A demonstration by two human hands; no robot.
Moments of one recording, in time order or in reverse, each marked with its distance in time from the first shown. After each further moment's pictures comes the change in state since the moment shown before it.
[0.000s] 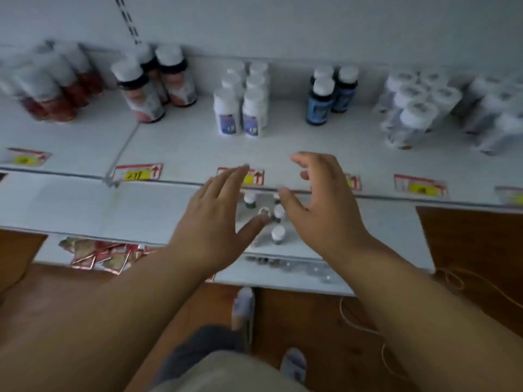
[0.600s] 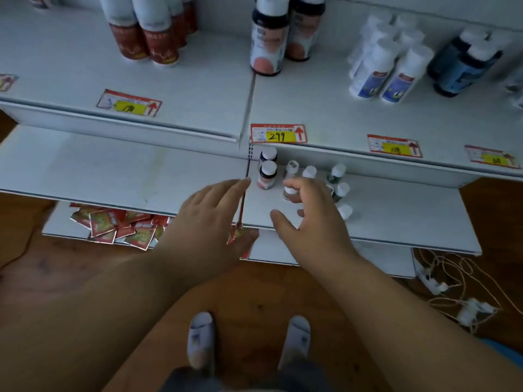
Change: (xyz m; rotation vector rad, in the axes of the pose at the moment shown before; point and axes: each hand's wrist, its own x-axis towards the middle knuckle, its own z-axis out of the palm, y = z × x) left_hand -0.165 -0.246 -0.099 0.101 -0.206 -0.001; right_hand -0.089 -0.197 0.226 0.090 -0.236 0.255
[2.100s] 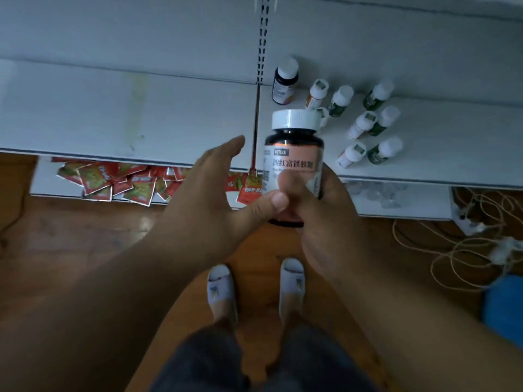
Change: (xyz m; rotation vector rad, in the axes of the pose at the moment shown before) left_hand 0.041 -0.125 0.195 -0.602 -0.060 -0.225; right_hand 0.044 0.133 0.203 0.763 -0.132 0.359
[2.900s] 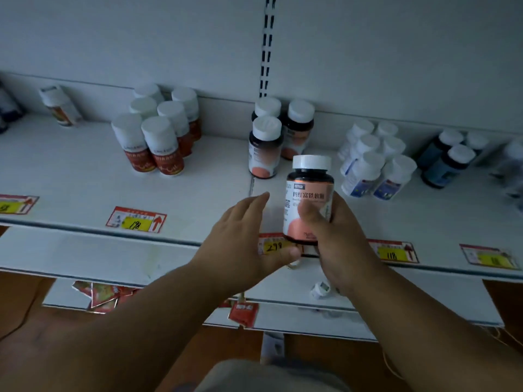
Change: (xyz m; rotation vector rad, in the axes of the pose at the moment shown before) left_hand 0.009 0.226 -0.146 0.338 -0.018 0.168; right_hand -0.037 -0.283 -0.028 -0.063 0.096 -0.149
